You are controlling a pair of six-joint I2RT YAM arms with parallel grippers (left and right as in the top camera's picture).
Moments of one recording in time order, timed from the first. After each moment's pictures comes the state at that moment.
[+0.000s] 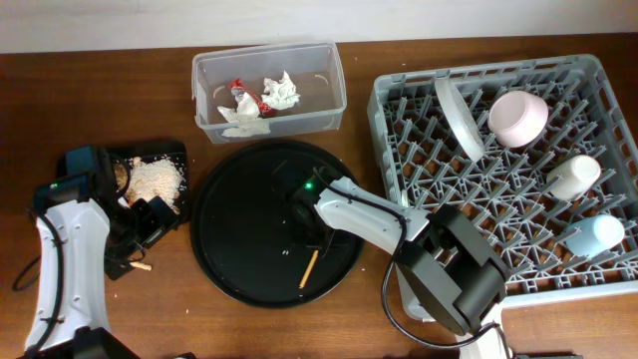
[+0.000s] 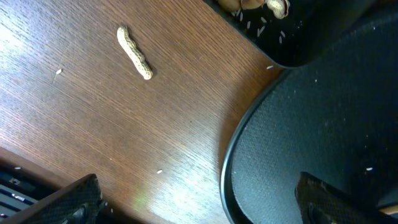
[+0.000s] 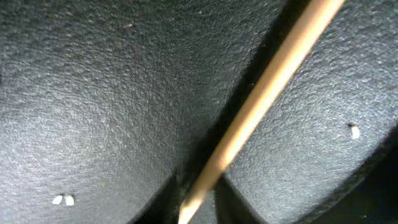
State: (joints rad) left arm 0.31 1.48 1.16 -1.23 0.03 -0.44; right arm 0.79 2.08 1.44 -0.94 -0.07 0.82
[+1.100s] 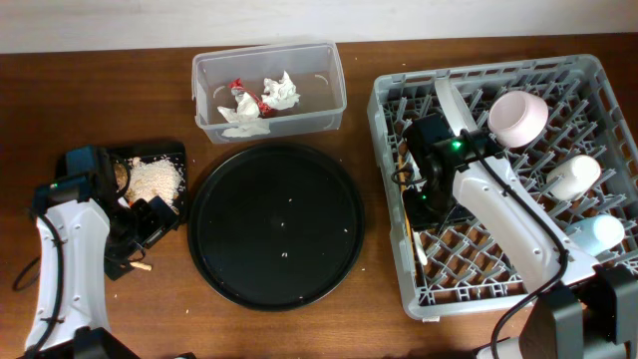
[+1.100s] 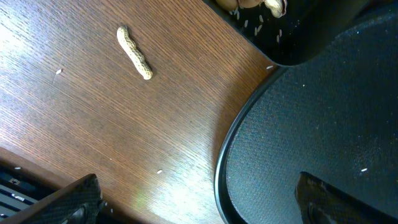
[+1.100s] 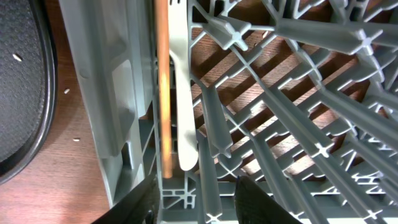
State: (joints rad) left arm 0.31 1.48 1.16 -1.23 0.03 -0.44; right arm 0.29 1.63 1.28 -1.25 0.04 0.18
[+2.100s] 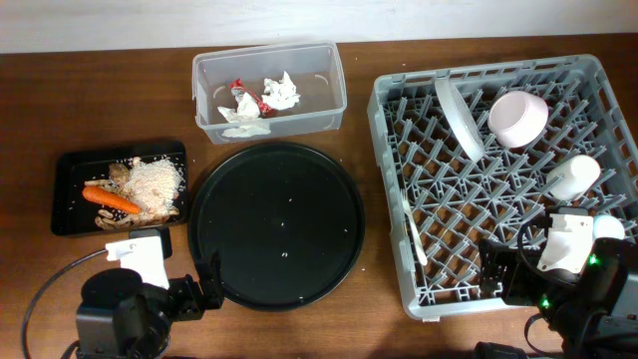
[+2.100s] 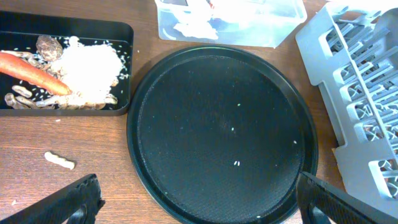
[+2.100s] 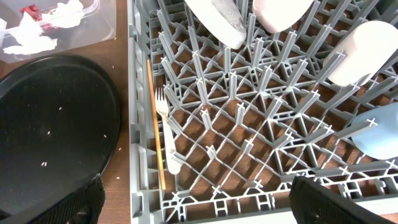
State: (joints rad) left arm -0.12 0.53 0.94 -1.10 0.03 -0.25; right arm -0.21 0.64 1.10 -1.24 -0.21 -0.01
